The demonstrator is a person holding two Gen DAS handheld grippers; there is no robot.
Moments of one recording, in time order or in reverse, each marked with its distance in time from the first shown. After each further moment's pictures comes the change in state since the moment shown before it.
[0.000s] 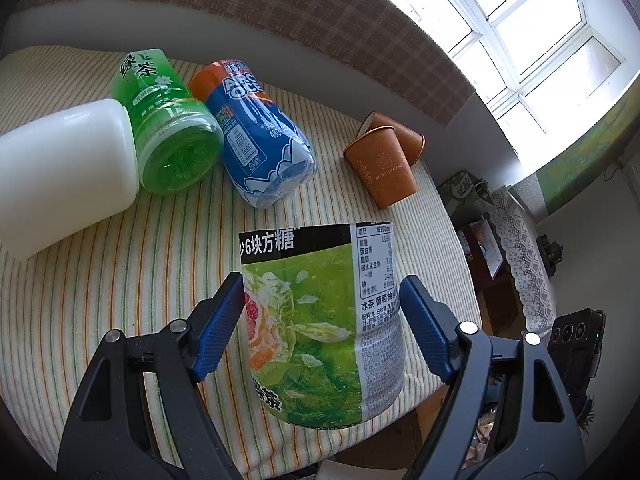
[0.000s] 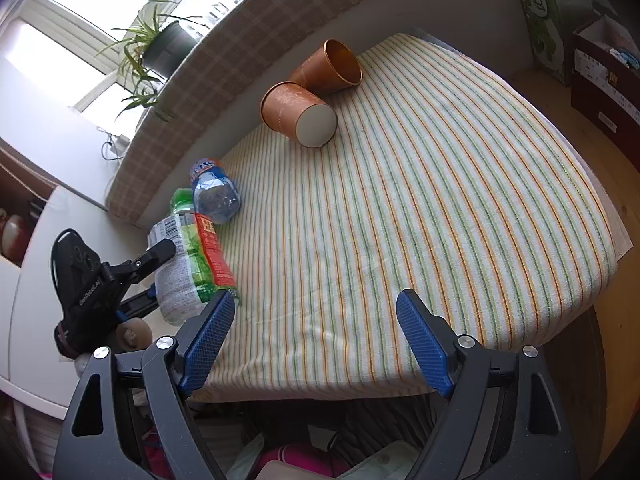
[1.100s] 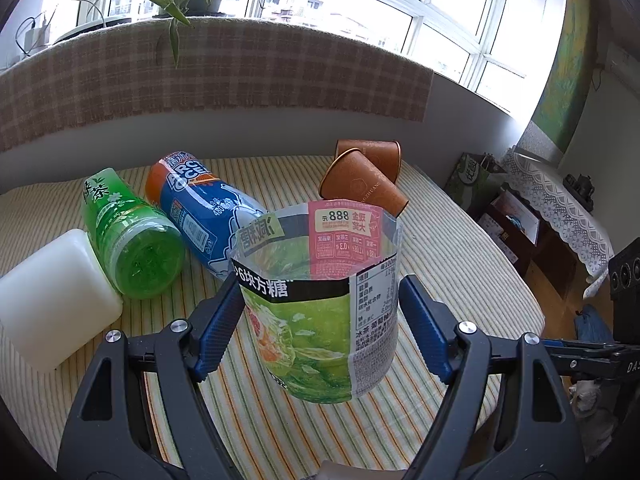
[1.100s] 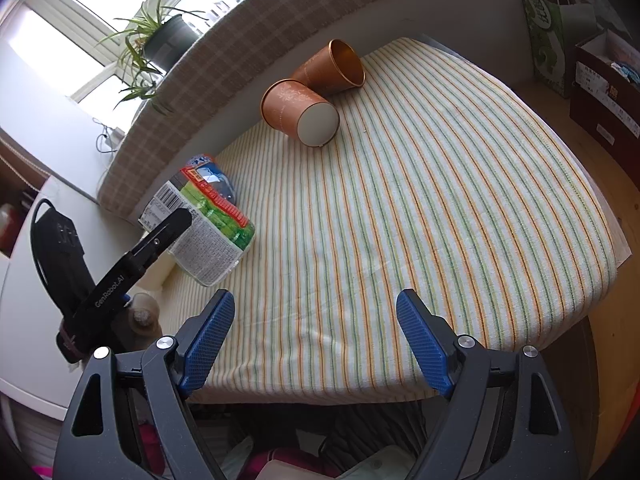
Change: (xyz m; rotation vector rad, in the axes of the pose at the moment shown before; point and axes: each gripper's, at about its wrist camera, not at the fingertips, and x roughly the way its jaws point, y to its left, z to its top) left arm 0.016 -0.046 -0.003 0.369 -0.178 0.119; right arm 0.008 0.007 -0.002 -0.035 -0.010 -0.036
